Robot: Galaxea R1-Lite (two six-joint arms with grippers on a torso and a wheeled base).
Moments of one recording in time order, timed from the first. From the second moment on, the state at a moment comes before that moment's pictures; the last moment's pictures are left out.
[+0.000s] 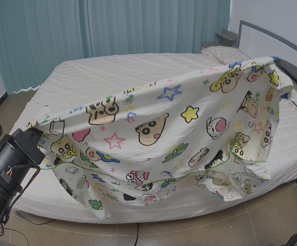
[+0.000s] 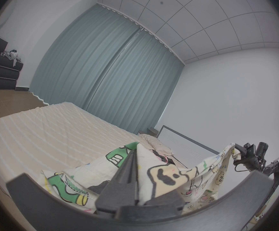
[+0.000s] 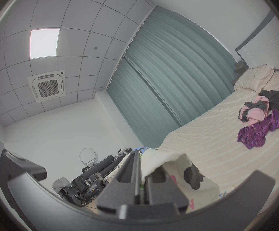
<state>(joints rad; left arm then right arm) -0.72 1.16 -0.33 -1.05 0.45 -0.38 0.46 1.12 -0.69 -0.73 0.29 0.63</state>
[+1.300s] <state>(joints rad) -0.34 2.02 -1.08 -0.84 0.41 -0.39 0.26 1.97 -1.35 -0.68 0.20 0.62</state>
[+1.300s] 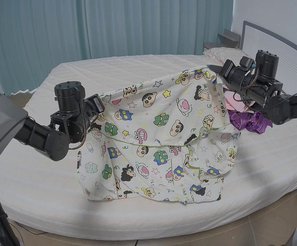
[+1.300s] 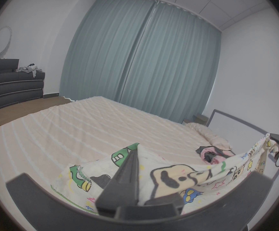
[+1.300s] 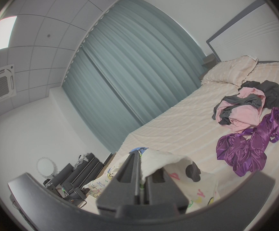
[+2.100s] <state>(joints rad) -0.30 2.23 -1.23 -0.73 0.37 -0.45 0.25 2.19 -1.43 -0.68 0.13 0.62</state>
